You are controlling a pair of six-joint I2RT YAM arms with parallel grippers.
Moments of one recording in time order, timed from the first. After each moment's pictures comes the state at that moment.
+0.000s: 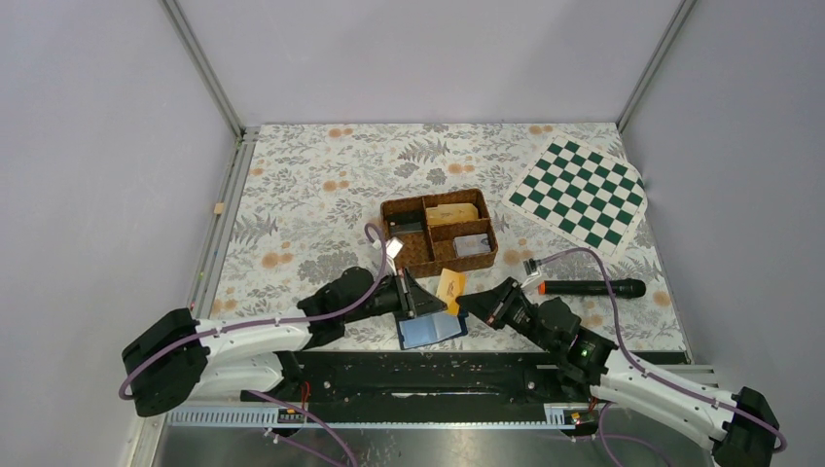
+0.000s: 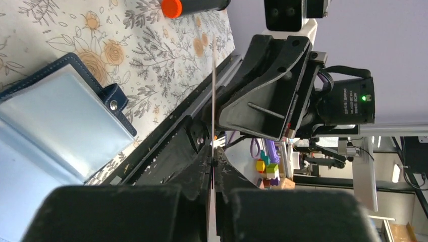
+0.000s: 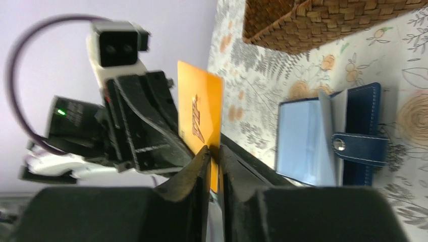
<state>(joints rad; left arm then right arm) -1.01 1.10 0.38 0.48 0.20 -1.15 0.98 0.44 0.08 0.24 0.13 1.30</state>
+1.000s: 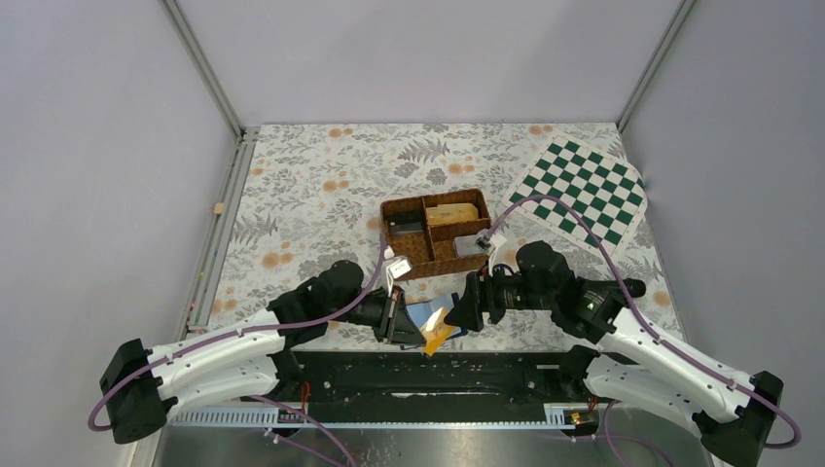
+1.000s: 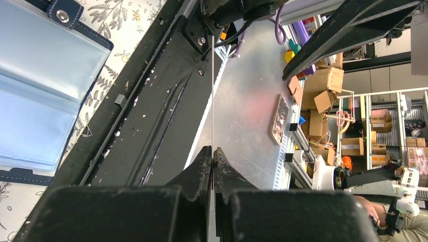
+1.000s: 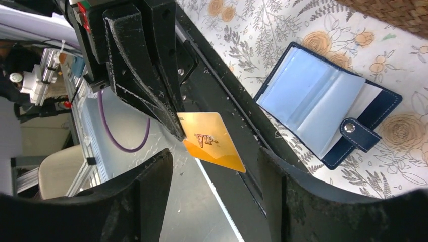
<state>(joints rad) -0.98 0.87 0.50 -0.05 0.58 -0.77 0.88 0.78 0.70 -0.44 -0.41 0.56</state>
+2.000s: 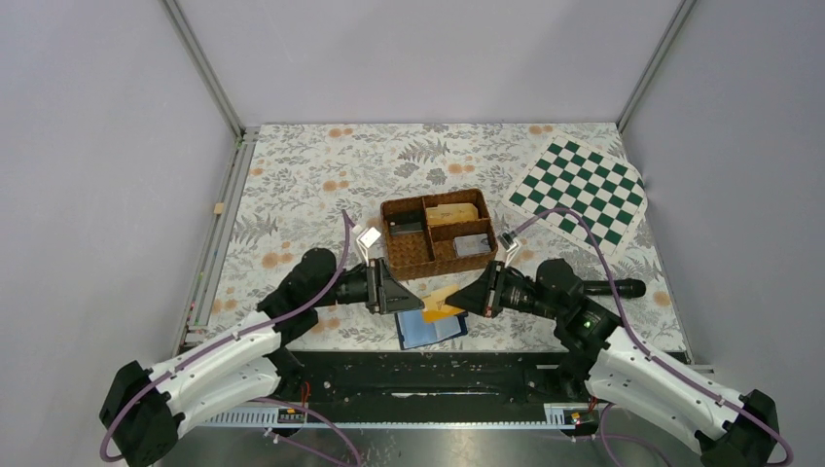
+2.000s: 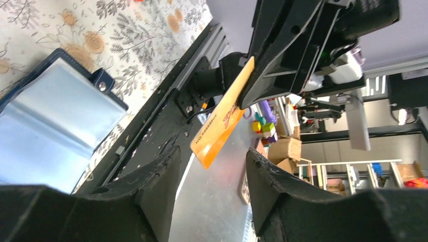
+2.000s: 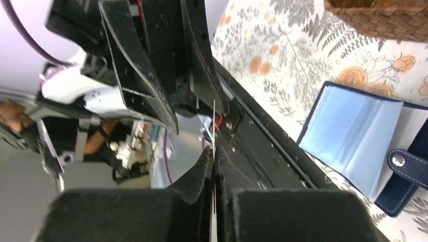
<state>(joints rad) -0.76 0.80 0.43 0.14 0.62 -0.96 0.80 0.66 0.44 0.00 -0.43 0.93</state>
